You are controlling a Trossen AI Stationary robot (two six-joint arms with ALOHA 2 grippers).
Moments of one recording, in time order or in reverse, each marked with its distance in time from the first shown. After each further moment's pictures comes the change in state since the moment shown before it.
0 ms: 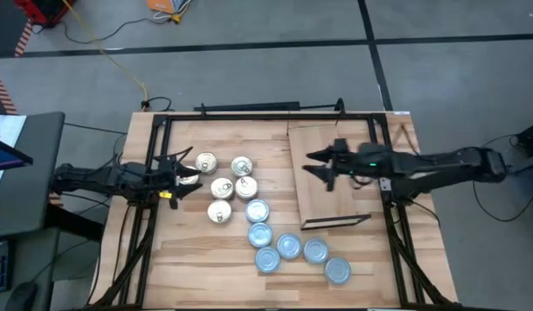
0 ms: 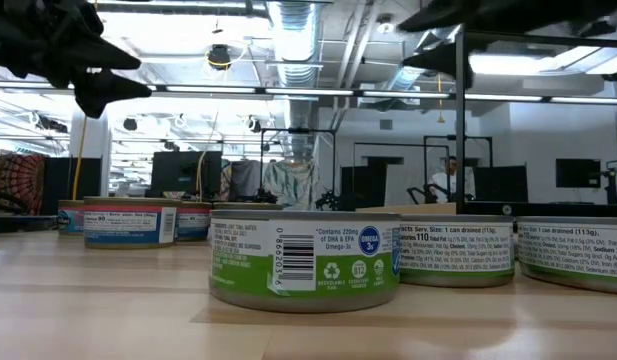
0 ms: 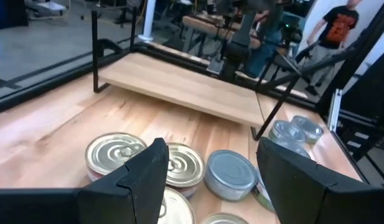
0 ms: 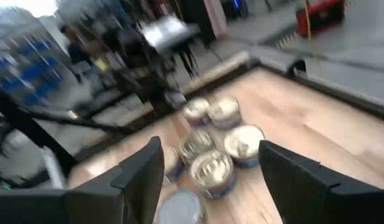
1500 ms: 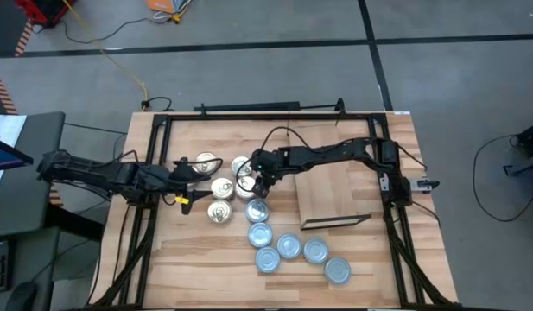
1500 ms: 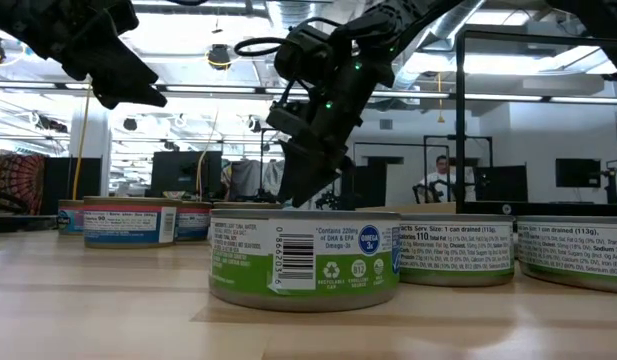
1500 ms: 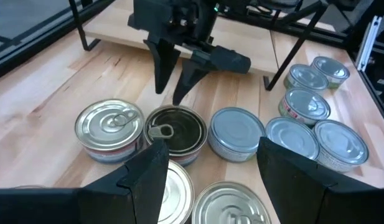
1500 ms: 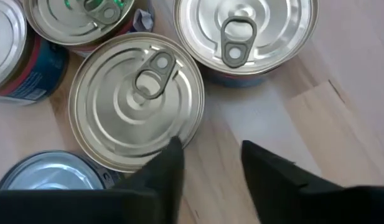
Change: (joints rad) left arm -0.040 0.418 0.188 -0.048 0.000 -0.006; right arm -0.082 1.086 0.862 -0.574 -0.125 -0.097
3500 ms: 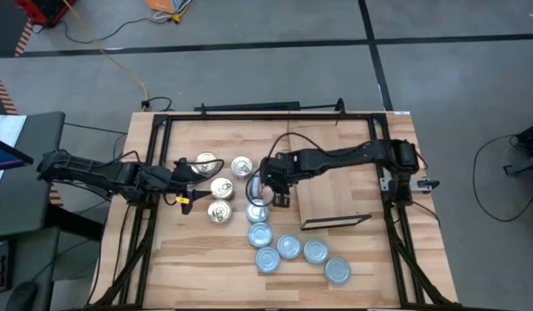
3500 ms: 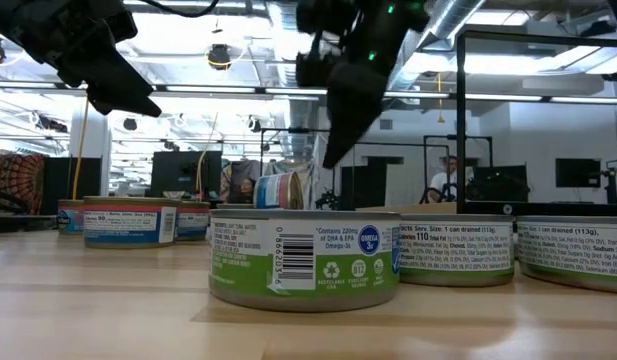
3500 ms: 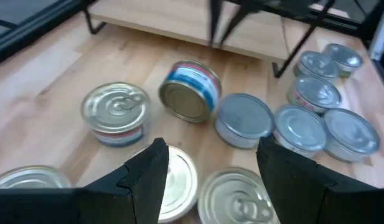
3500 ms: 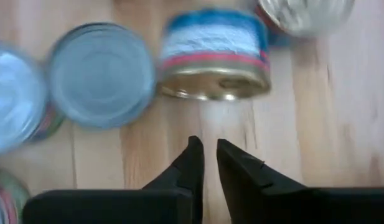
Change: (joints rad) left arm 0.000 0.000 0.000 -0.063 -0.018 -0.029; right arm 0.099 -0.162 -0.002 -0.275 0.041 -0.374
